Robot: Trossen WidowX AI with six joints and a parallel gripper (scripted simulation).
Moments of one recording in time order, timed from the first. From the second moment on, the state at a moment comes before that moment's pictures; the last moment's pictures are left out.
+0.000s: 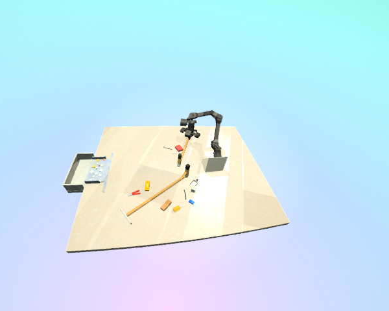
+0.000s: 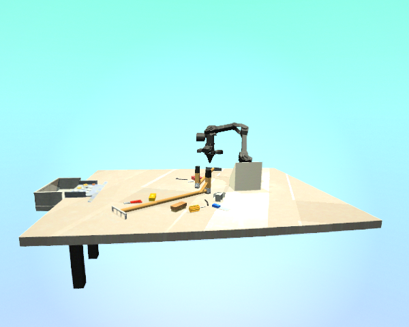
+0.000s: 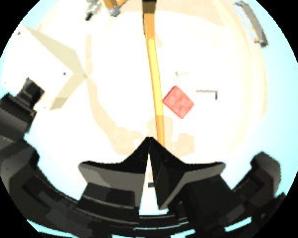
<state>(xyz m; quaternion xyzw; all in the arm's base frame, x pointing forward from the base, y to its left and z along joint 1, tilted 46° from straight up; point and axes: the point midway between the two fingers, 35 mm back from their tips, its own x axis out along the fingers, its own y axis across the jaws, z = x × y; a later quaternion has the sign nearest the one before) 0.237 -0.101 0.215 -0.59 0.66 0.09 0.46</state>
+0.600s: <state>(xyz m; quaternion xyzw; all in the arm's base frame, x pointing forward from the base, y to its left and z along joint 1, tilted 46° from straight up) 0.207 -0.070 0.233 -0.63 0.65 0.15 0.39</state>
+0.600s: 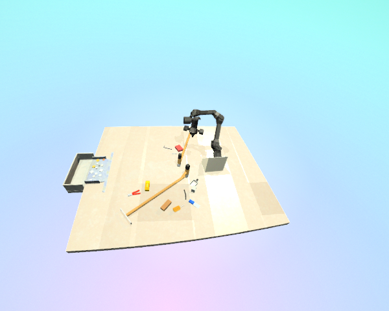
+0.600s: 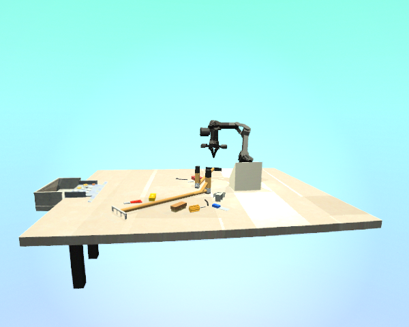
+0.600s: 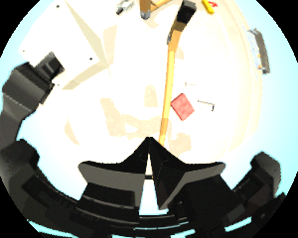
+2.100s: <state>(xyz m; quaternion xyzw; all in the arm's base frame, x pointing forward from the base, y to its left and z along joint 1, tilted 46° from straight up) 0.227 -0.128 0.170 -0.63 0.65 0.16 0.40</state>
